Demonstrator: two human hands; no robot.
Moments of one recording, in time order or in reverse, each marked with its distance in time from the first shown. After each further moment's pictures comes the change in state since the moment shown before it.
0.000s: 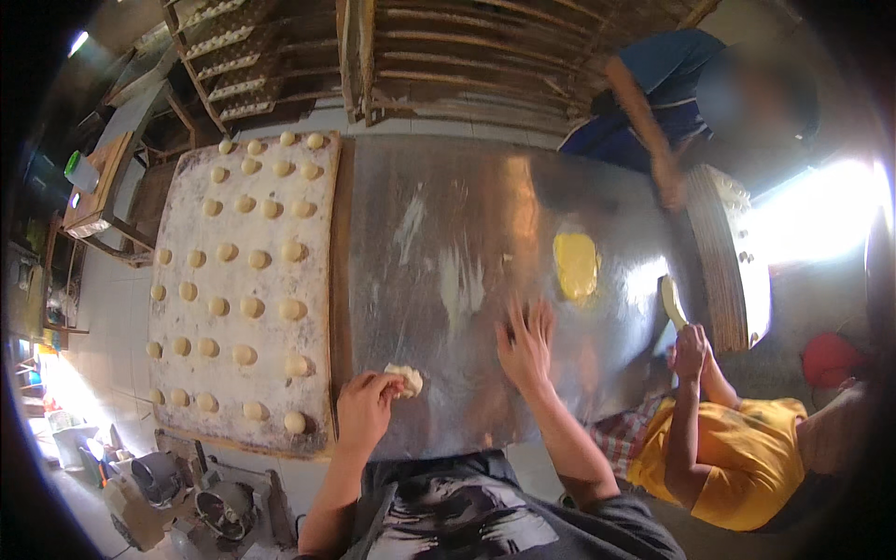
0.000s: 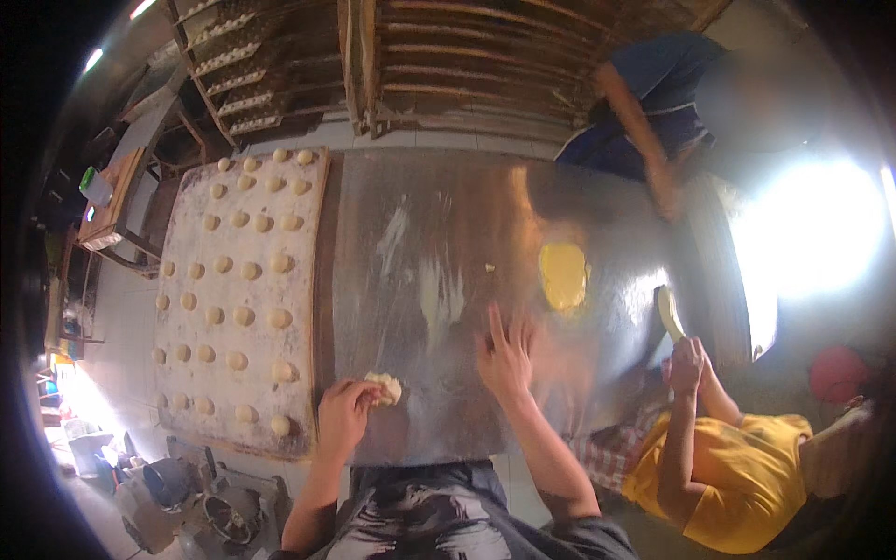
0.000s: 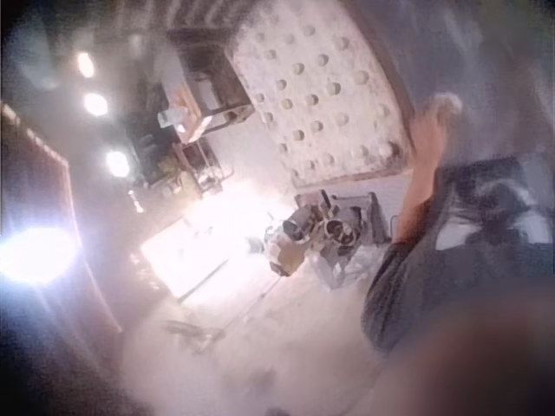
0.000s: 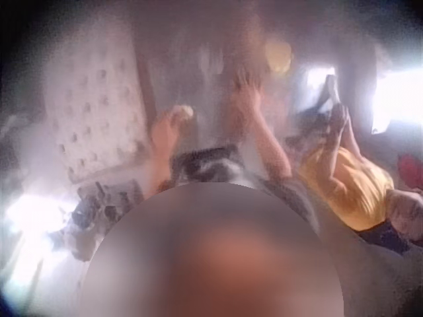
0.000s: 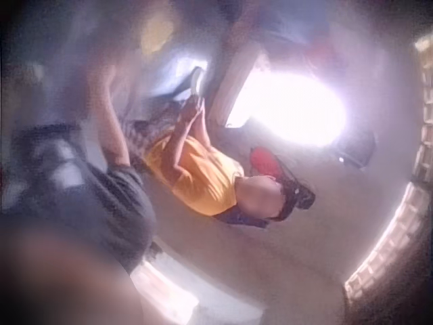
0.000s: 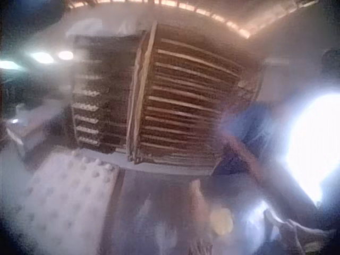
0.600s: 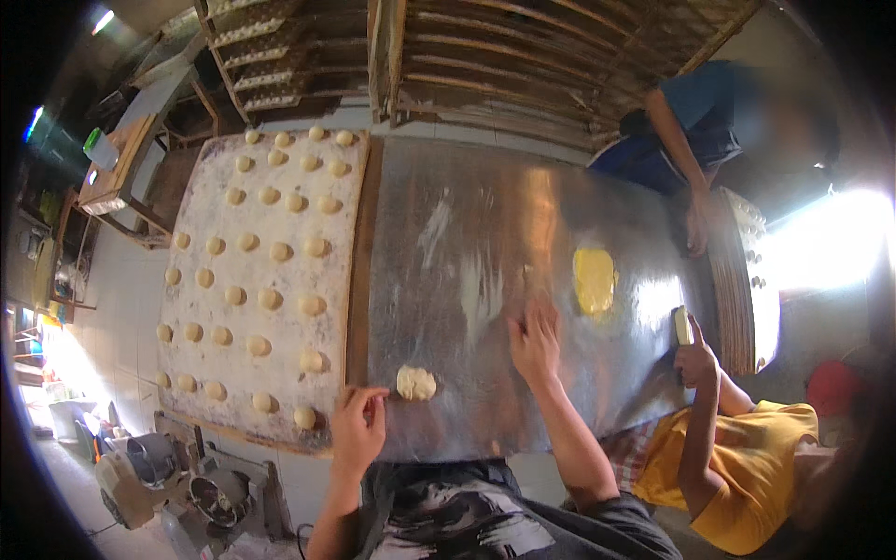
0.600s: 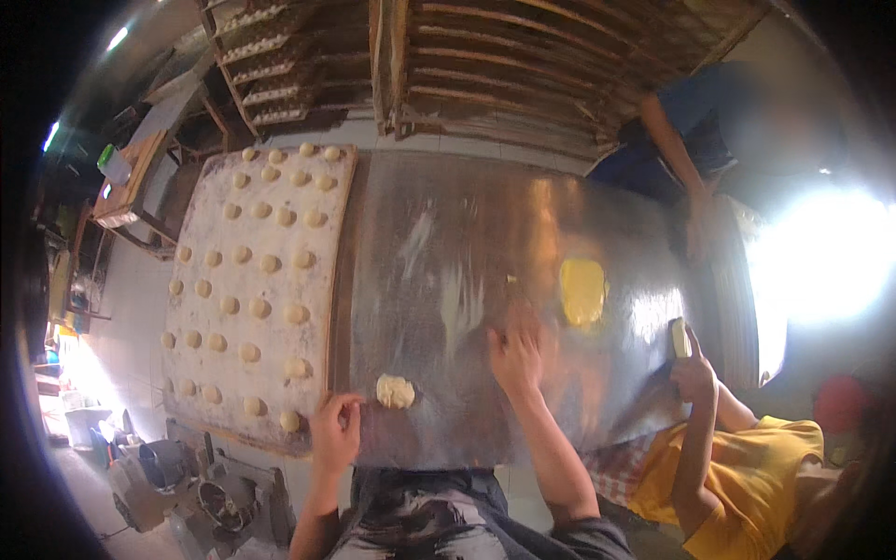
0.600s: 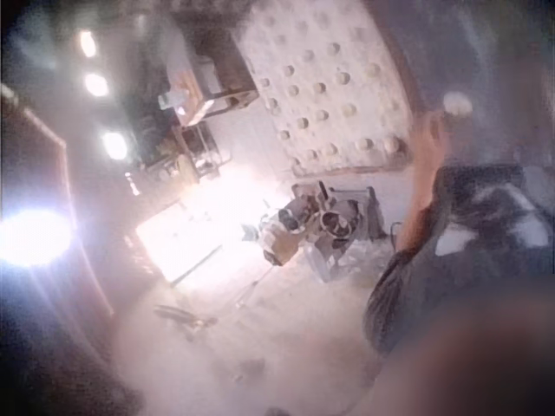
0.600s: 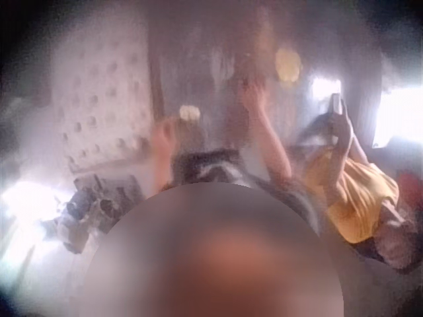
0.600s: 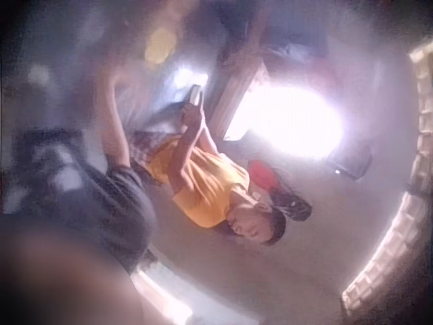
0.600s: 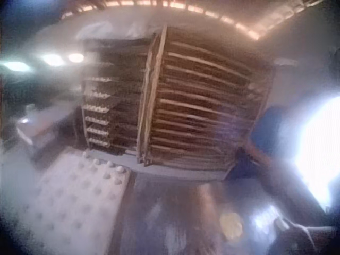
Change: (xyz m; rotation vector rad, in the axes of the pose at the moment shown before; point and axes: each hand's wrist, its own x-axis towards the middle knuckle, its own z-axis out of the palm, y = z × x) left_hand -0.031 0.013 -0.028 -0.173 0.145 -0.267; right_hand 0.019 0.017 0.027 0.166 -0.070 -0.063
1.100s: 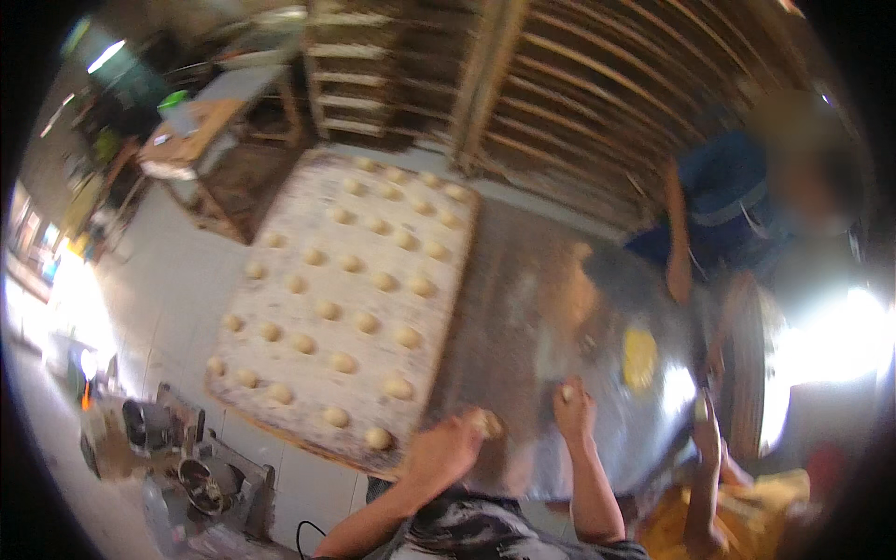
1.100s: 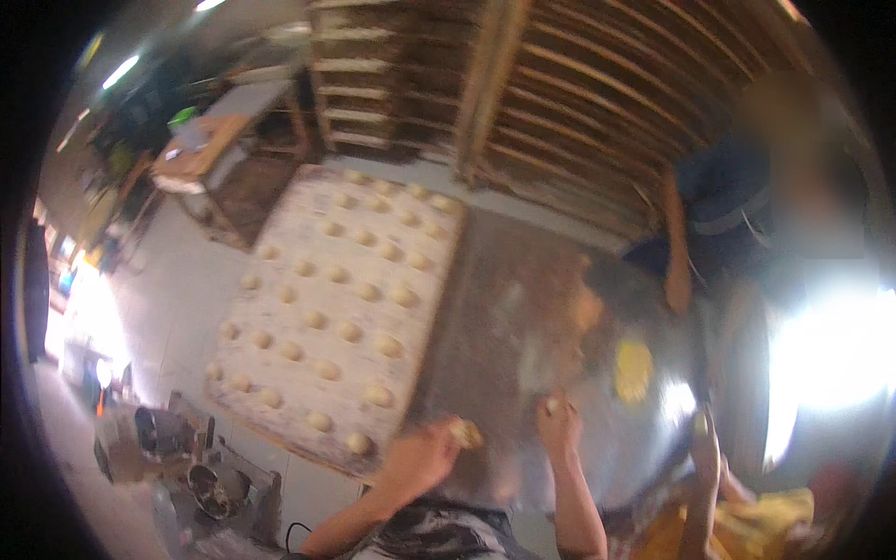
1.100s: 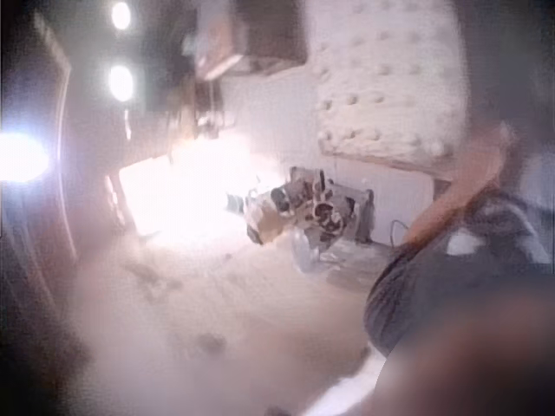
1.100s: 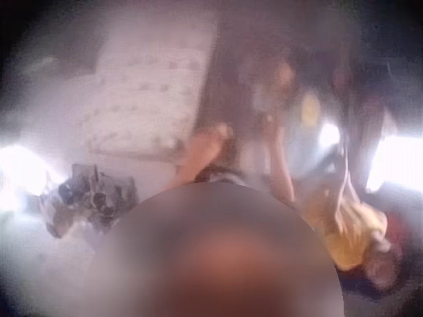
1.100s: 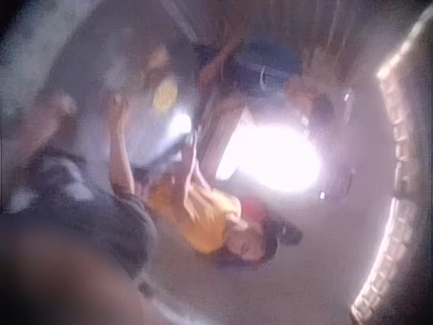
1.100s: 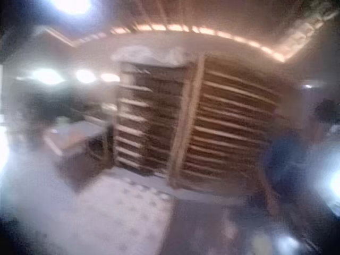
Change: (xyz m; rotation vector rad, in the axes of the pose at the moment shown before) left_hand 0.028 0.037 -0.013 0.288 -0.416 -0.071; right_hand 0.003 -0.057 -0.028 0.050 -0.157 0.224
